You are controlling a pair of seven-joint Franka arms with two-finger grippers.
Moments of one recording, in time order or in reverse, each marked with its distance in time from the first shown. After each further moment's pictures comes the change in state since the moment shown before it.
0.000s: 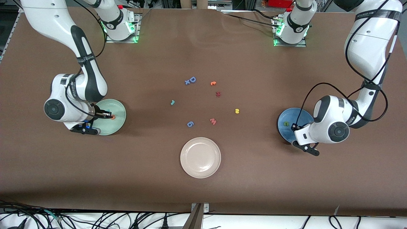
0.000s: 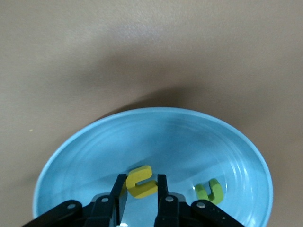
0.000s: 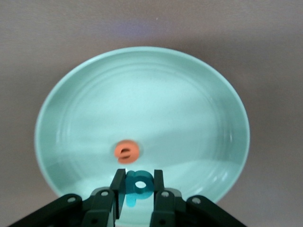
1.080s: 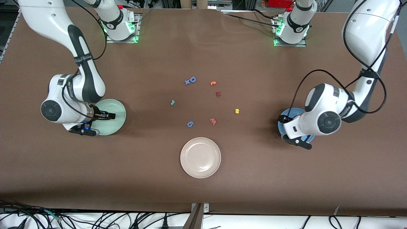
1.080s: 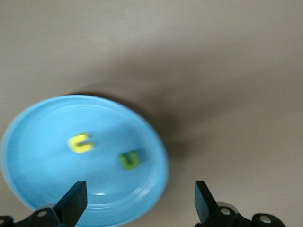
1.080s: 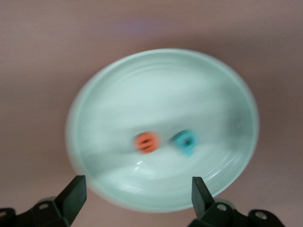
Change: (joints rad) left arm -0.009 -0.115 -0.167 -0.007 0.000 -0.162 -0.248; right arm -0.031 -0.063 0.083 0.044 0.007 -0.097 0.142
